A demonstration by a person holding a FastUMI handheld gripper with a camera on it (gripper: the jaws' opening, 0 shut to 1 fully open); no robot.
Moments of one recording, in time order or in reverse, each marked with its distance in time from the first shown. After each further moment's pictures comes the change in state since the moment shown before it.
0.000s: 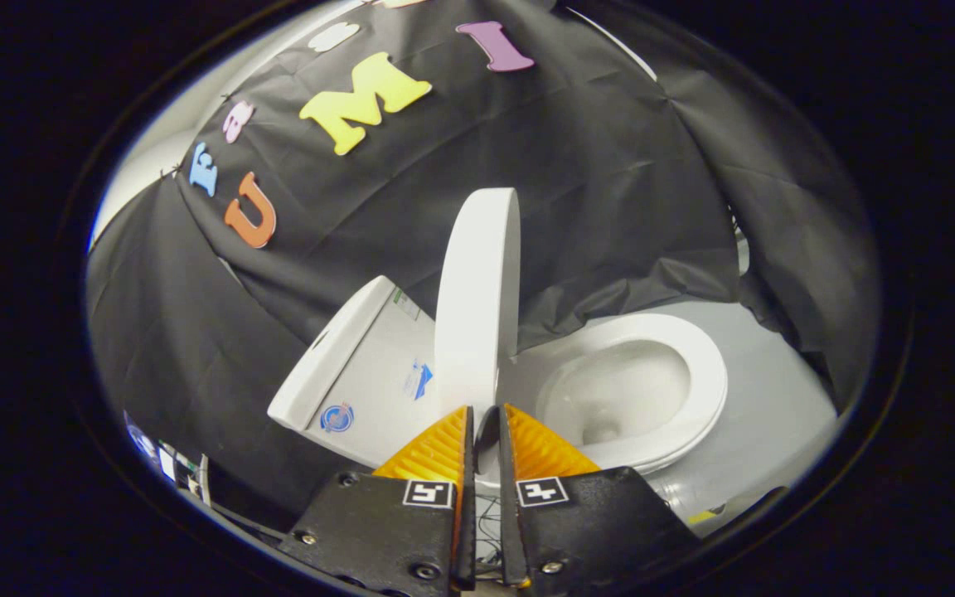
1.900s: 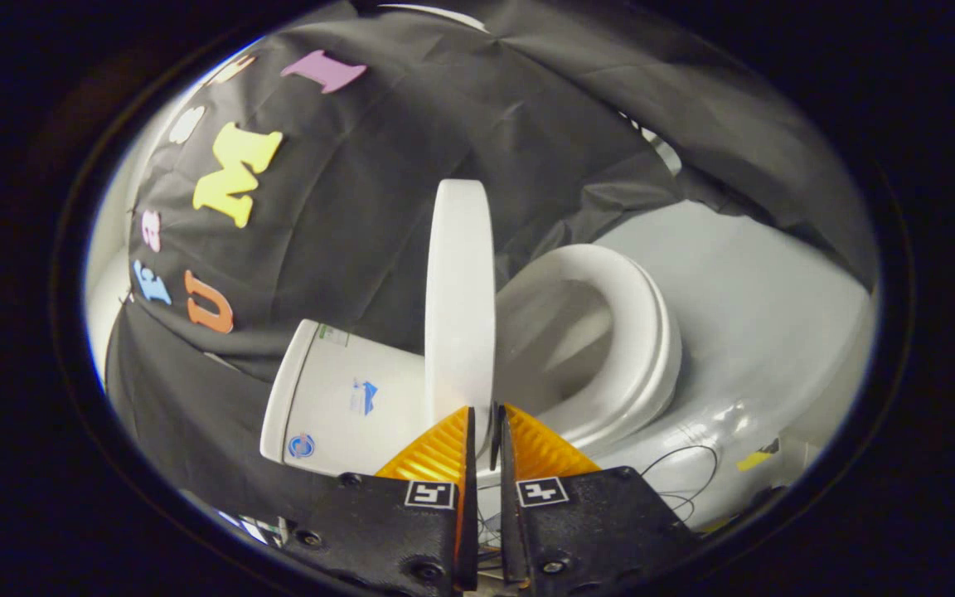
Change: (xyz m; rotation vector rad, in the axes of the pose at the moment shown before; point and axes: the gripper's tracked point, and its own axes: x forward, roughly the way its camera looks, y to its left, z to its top) arm 0.001 -0.144 -0.026 0.400 0.054 0.000
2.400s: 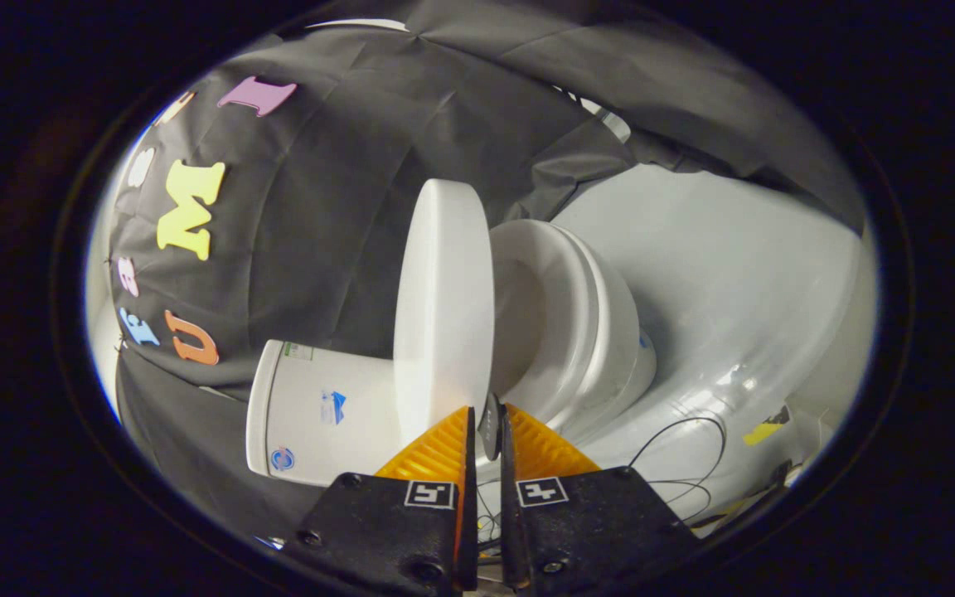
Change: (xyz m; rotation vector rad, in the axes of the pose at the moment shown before) arm 0.013 -0.078 -0.010 0.192 0.029 -0.041
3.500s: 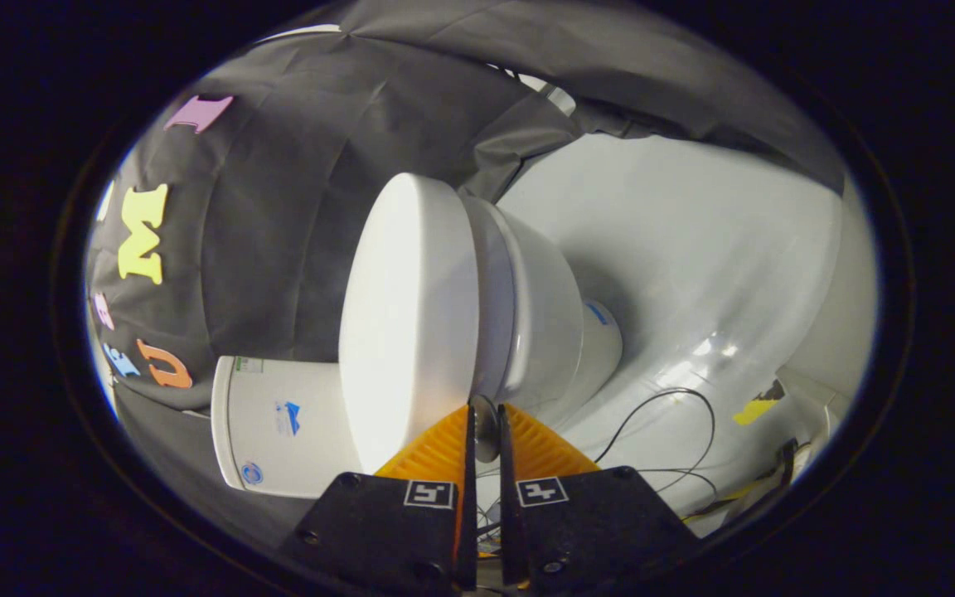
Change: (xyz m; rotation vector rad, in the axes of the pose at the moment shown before) arm 0.033 -0.064 -0.006 0.135 0.055 -0.097
